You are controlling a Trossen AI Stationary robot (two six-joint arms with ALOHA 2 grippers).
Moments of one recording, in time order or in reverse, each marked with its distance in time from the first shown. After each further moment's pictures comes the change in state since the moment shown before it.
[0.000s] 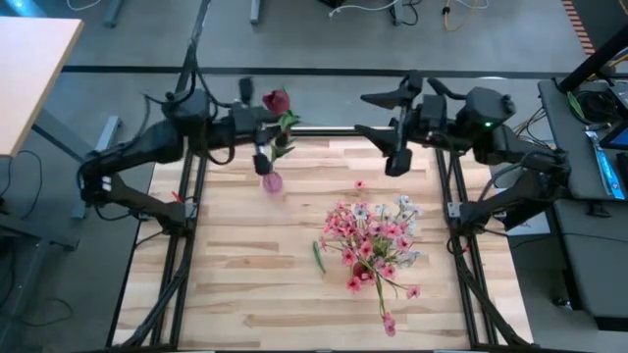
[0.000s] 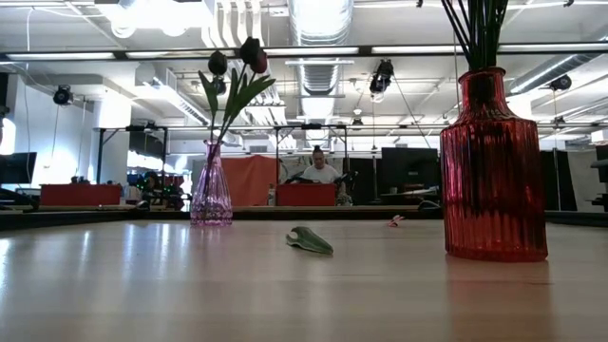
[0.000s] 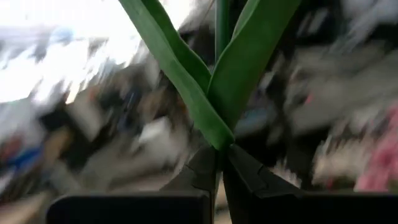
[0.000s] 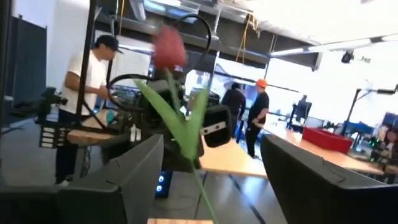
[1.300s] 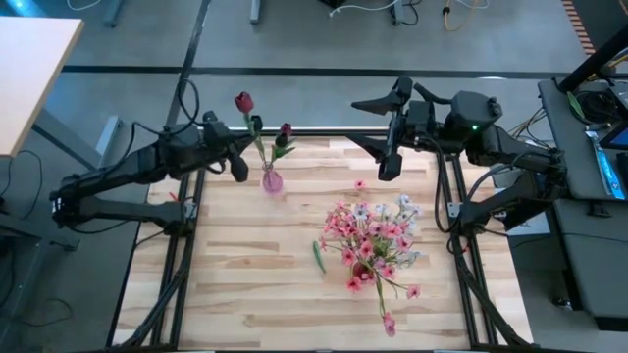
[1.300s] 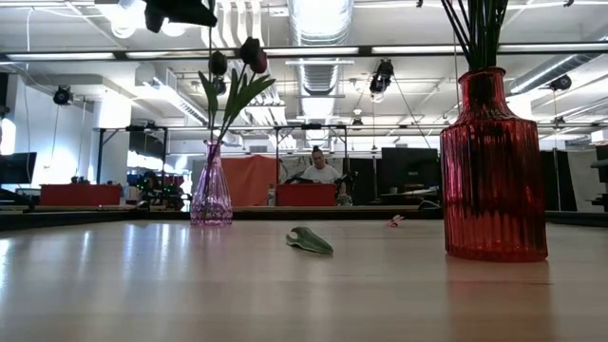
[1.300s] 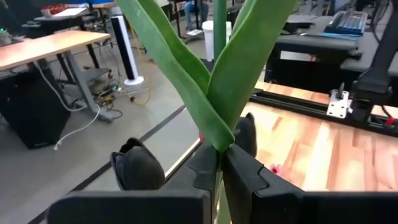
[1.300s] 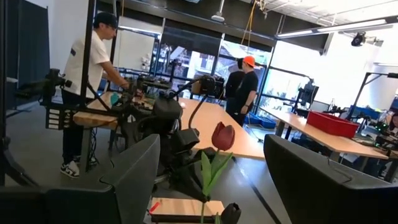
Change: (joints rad) left arm 0.117 -0.453 -0.615 -0.169 -0.323 -0.439; right arm 0.000 0.013 -0.001 -0.066 0.001 0.013
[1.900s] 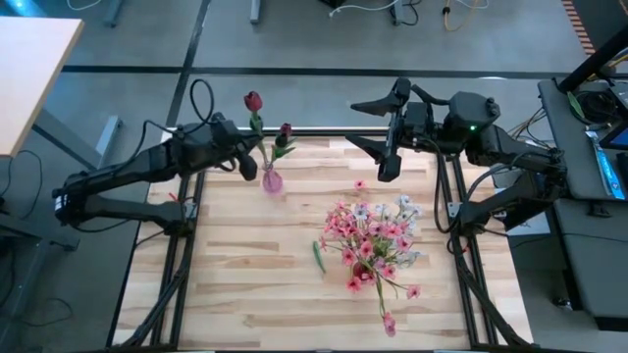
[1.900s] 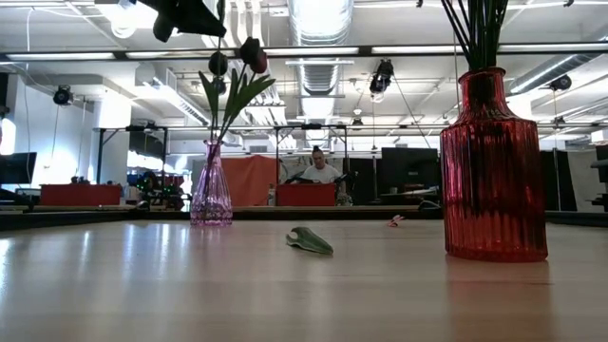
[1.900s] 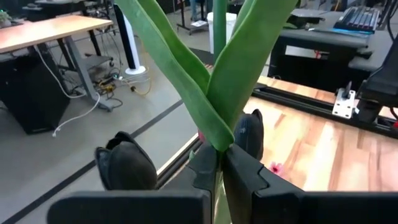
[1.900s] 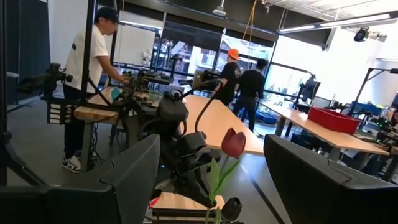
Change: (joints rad) left arm 0.020 0.066 -0.005 0.035 -0.001 -0.050; right arm 0.000 0.000 -0.001 -0.022 0.000 0.001
